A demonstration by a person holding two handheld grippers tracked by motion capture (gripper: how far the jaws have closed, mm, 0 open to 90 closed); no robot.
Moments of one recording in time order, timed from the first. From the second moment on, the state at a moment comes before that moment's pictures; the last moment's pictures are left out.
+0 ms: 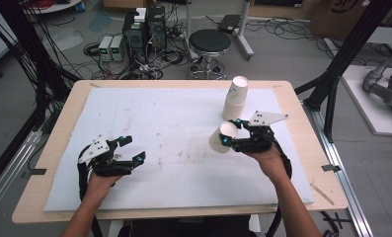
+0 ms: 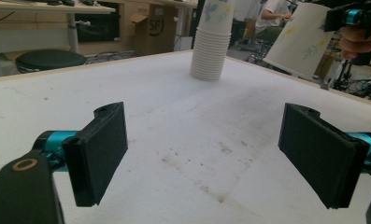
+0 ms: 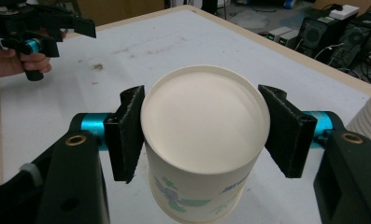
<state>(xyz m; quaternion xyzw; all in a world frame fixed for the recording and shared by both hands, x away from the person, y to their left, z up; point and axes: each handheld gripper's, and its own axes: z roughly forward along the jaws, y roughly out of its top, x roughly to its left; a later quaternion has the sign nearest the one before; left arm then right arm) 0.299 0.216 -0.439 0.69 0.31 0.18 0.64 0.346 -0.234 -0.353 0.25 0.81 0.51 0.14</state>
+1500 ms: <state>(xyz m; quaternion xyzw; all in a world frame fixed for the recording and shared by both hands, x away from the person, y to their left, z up) 0.313 0.133 -0.431 0.75 0.17 0.09 0.63 0.327 -0.190 -0.381 0.19 0.82 0.53 0.07</state>
